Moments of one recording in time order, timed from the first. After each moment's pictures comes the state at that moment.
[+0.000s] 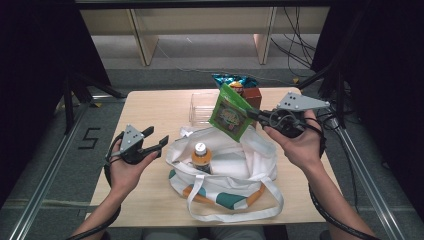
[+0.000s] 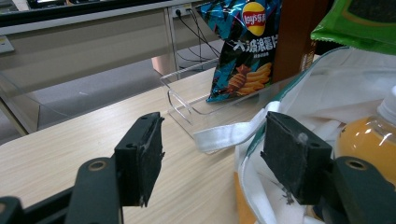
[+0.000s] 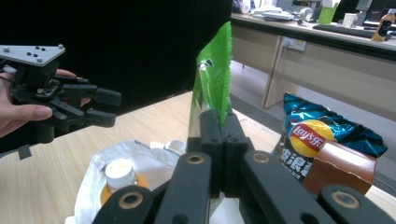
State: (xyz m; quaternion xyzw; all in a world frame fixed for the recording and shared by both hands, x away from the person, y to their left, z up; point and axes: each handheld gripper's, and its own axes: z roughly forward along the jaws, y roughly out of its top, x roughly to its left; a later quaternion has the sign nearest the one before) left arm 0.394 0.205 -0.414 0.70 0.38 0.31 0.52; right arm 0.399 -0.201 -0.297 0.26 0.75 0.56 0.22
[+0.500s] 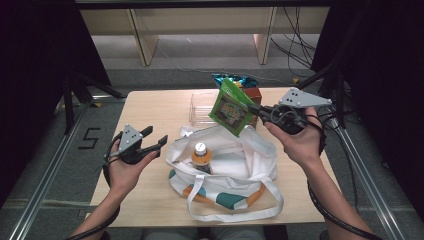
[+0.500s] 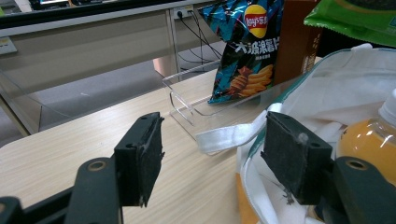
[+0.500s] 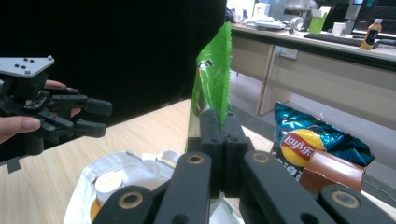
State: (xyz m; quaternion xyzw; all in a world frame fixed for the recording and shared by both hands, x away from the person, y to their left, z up) left arm 0.394 0.207 -0.413 0.70 0.38 0.31 0.52; right arm 0.404 -0.202 -0.293 0.27 0.74 0.58 0.23
